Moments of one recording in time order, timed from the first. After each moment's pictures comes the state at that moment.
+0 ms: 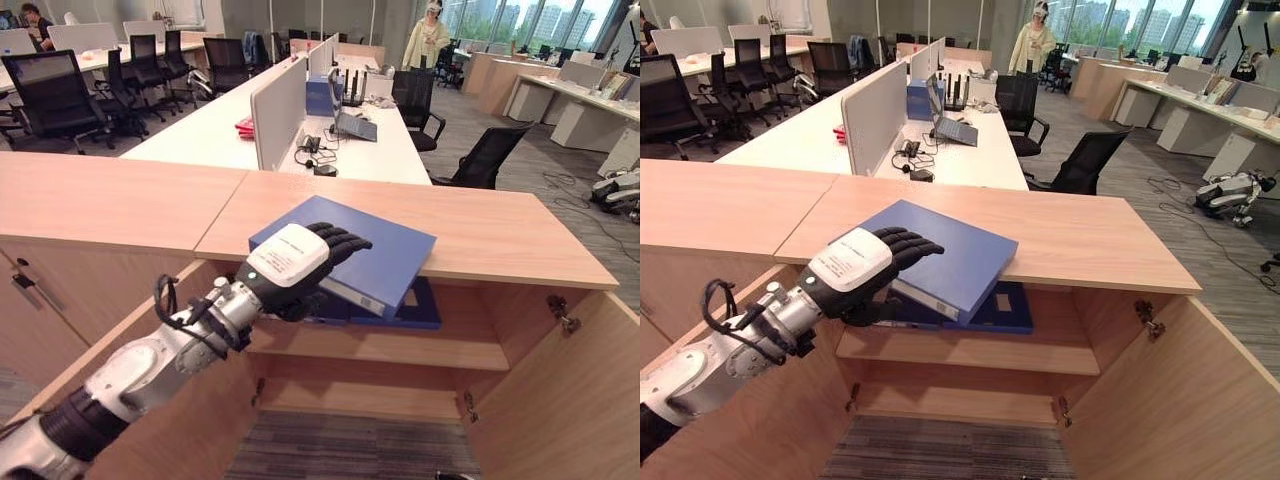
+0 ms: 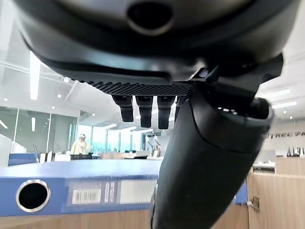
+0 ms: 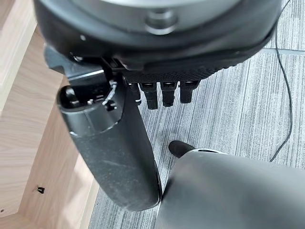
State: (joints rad) left arm -0.35 1.02 -0.55 -0.25 0.54 -0.15 0.10; right arm -0.09 -0.14 0.28 1.38 0.10 0.02 -0.07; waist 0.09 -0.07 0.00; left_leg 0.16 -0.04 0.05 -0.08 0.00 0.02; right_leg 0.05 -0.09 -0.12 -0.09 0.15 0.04
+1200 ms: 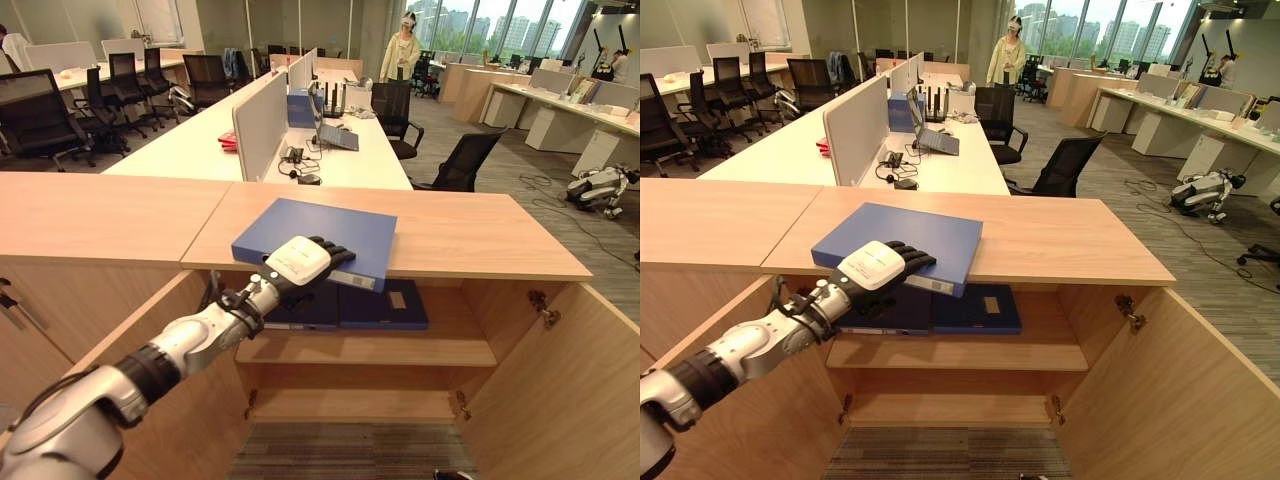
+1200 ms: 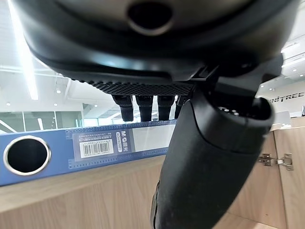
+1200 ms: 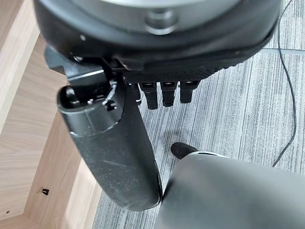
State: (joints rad) left arm -0.69 0.79 -0.91 0.35 0.65 -0.11 0.28; right arm -0.10 -0.14 0.33 1.38 0.10 0.02 -0.08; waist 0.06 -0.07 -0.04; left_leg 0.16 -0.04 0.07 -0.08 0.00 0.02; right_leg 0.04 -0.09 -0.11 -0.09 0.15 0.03
